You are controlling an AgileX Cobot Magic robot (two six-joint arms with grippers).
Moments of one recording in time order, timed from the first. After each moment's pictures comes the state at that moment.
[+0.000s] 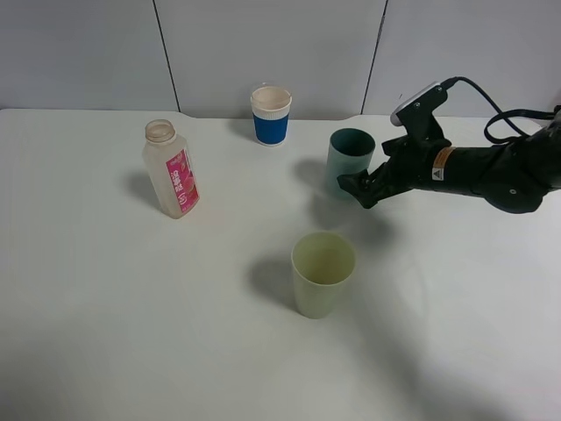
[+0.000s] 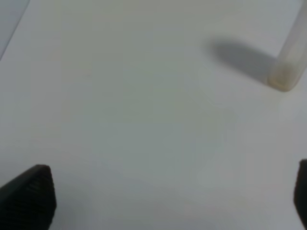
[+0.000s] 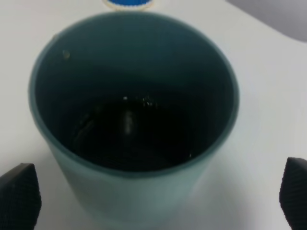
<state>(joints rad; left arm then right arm) 0.02 0.00 -0.51 0.06 1.06 -0.08 0.17 1.92 -0.71 -0.57 -0.67 0.20</state>
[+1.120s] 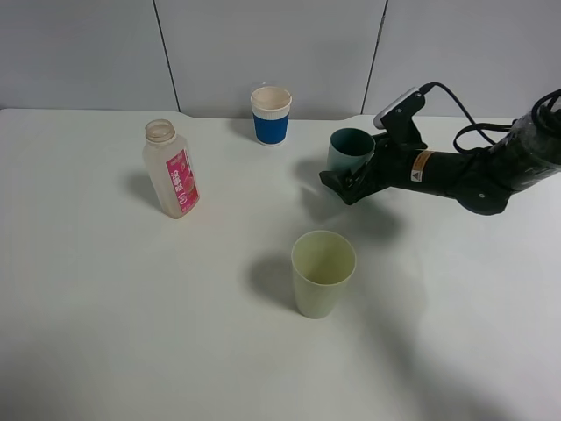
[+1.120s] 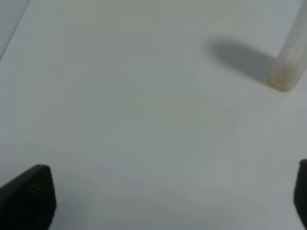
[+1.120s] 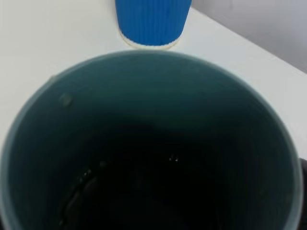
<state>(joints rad) 0.02 0.00 -0.51 0.06 1.06 -0.08 0.17 2.10 -0.83 -0.60 -0.84 0.17</state>
